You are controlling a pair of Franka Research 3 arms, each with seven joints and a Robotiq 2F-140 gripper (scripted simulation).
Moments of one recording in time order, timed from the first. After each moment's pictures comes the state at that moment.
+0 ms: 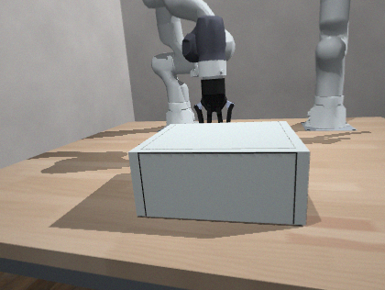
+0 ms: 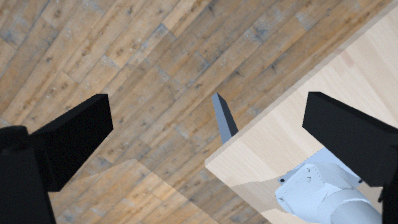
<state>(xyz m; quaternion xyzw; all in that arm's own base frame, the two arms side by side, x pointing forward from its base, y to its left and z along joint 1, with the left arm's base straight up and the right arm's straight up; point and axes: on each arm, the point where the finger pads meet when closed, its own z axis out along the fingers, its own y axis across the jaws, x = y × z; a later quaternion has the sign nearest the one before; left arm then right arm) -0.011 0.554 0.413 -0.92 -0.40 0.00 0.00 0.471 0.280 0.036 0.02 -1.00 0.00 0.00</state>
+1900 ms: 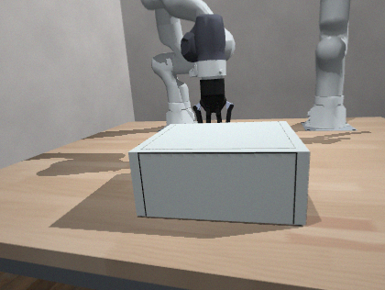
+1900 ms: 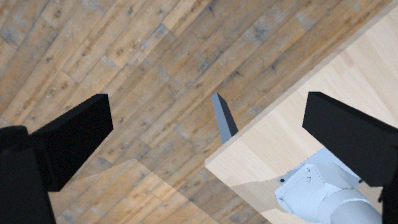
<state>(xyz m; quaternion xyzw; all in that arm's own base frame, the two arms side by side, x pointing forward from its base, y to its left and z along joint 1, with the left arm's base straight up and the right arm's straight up) -0.011 0.554 0.413 -0.92 -0.40 0.00 0.00 0.490 0.280 0.036 0.02 -1.00 0.00 0.00</state>
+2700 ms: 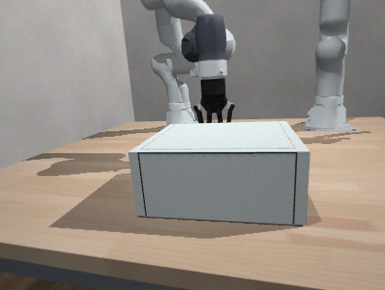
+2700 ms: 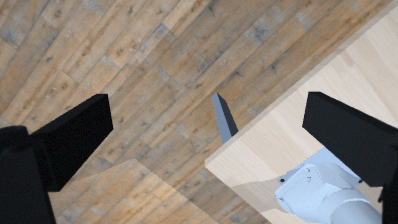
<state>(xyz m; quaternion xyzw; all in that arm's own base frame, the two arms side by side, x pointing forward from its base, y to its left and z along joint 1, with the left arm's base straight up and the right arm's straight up) -0.011 0.554 0.413 -0.92 -0.40 0.00 0.00 0.491 0.283 0.036 0.02 -1.00 0.00 0.00</state>
